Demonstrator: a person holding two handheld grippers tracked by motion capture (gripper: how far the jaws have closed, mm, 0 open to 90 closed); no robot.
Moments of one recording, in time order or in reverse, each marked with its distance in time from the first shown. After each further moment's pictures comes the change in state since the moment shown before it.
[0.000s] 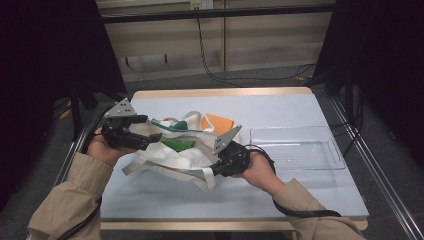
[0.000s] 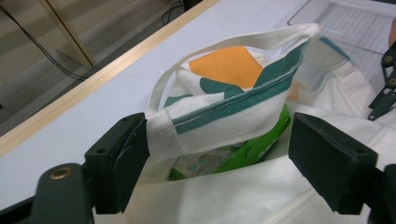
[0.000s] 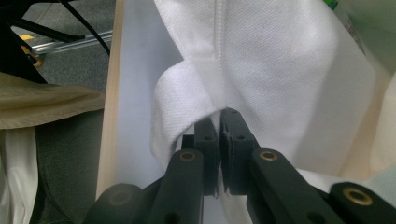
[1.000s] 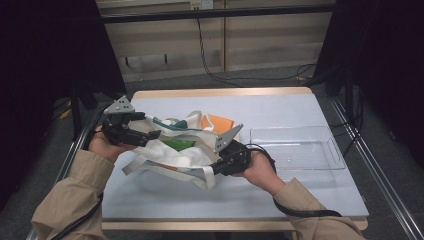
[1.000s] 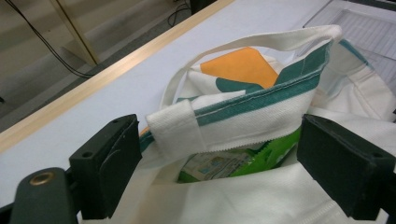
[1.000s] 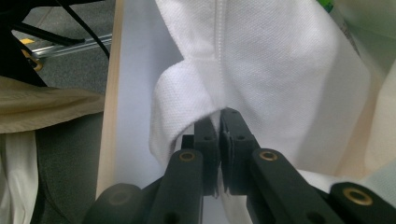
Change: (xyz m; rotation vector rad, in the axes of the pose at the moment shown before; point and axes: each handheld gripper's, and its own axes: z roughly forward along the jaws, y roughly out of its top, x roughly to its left) left arm 0.014 -0.004 0.005 -0.013 0.024 -0.024; right arm -0.001 0.000 -0.002 -0.012 -0.006 0.004
